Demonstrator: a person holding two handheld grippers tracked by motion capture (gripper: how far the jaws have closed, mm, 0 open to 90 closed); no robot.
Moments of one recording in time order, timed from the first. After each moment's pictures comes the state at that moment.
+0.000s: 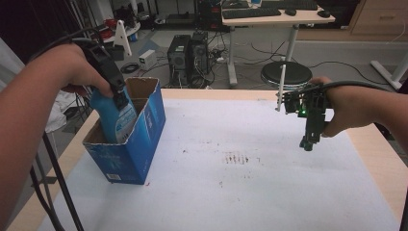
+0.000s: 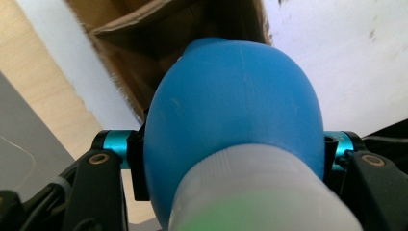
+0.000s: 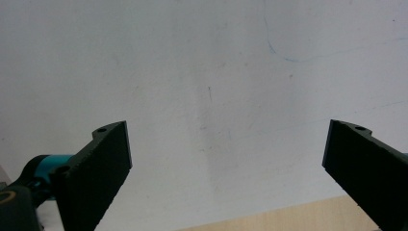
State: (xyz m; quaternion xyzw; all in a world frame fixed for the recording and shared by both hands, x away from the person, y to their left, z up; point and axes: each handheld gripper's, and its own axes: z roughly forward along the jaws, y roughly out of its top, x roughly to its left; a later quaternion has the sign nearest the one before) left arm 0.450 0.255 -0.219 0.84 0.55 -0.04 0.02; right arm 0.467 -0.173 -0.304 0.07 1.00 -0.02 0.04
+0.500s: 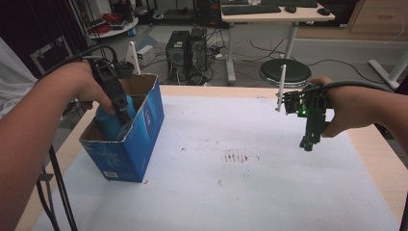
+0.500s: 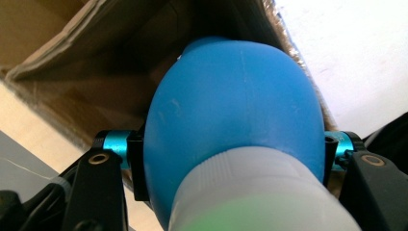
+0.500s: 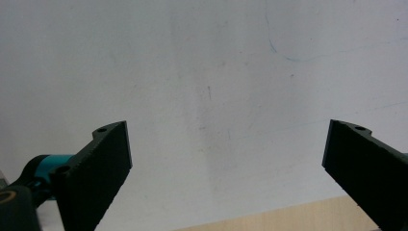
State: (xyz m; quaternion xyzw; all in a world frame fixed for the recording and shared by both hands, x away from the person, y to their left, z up) left arm 0.448 0.249 -0.261 0.89 0.45 -0.03 0.01; right arm 0.467 -0.170 -0.308 0.07 1.00 -0.03 0.04
